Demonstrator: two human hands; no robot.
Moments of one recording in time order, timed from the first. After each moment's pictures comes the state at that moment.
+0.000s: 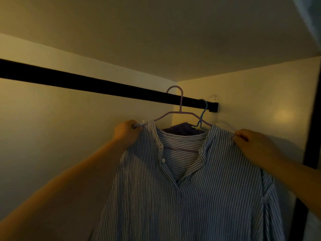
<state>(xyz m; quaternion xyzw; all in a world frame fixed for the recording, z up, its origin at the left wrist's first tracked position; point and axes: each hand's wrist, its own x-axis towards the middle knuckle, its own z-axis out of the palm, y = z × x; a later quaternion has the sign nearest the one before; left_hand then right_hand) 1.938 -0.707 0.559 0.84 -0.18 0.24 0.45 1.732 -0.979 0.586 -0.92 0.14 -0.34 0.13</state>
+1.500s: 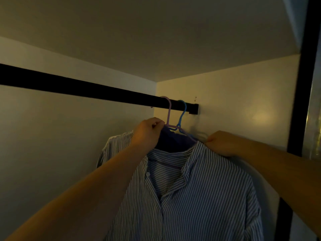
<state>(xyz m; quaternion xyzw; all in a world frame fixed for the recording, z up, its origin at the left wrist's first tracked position) 1.901 -0.829 0.579 0.76 -0.32 0.25 0.52 1.778 -1.002 0.613 -0.98 0.17 -0.11 0.10</state>
